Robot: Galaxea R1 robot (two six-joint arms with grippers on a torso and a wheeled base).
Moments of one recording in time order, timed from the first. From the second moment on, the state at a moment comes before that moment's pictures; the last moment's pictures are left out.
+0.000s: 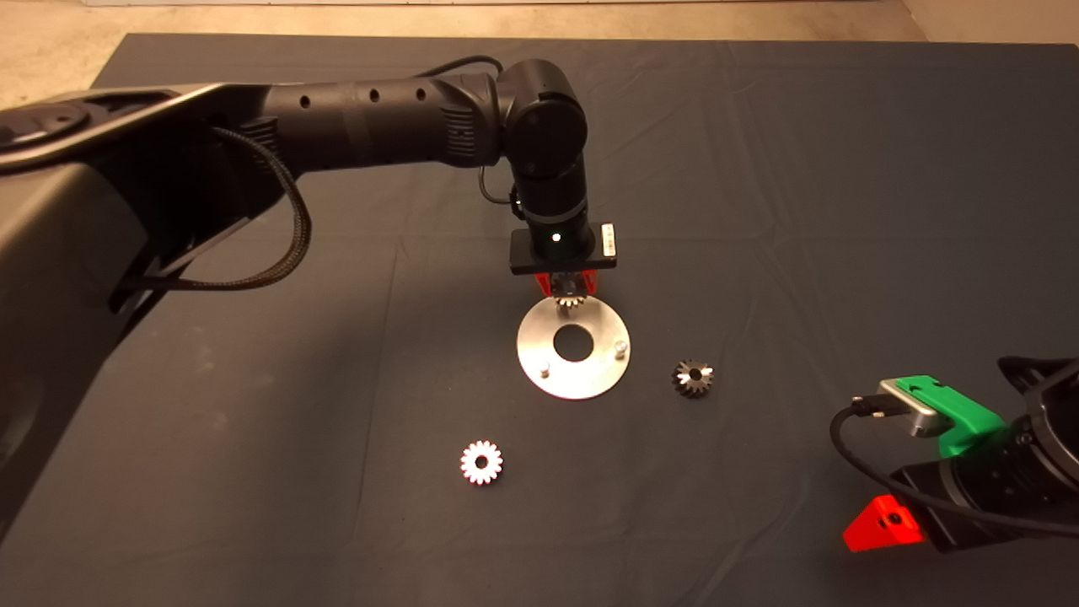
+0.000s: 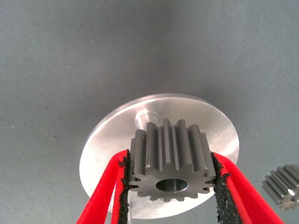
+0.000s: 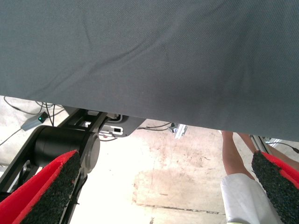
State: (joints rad) left arm -0.43 2.95 -1.55 0.20 1.33 -1.37; right arm 0.38 2.09 -0.39 -0.04 -1.53 1.61
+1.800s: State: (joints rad) left arm -0.42 2.96 -1.54 0.24 1.34 -1.38; right arm 0.38 2.09 -0.39 -0.04 -1.53 1.61
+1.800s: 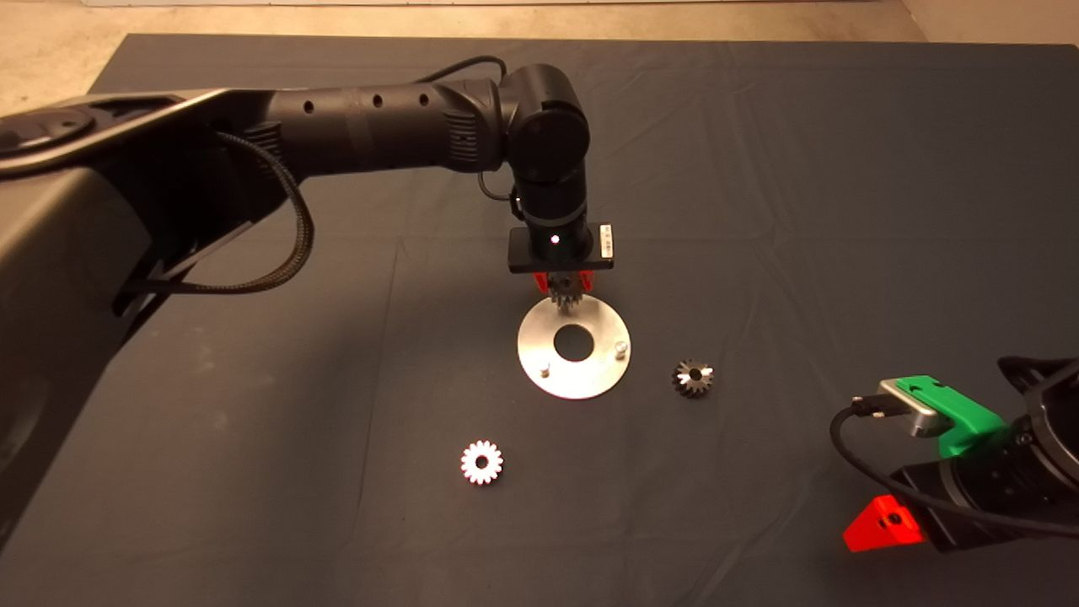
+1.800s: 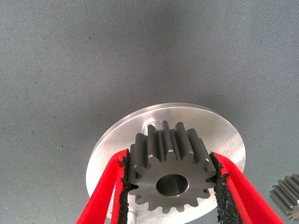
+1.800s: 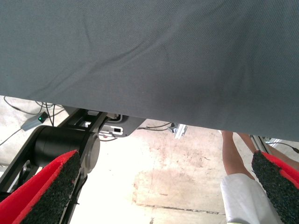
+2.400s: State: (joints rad) left arm -0.41 2.96 -1.54 0.25 1.38 -1.39; right arm 0.38 2.09 -0.39 -0.04 -1.53 1.61
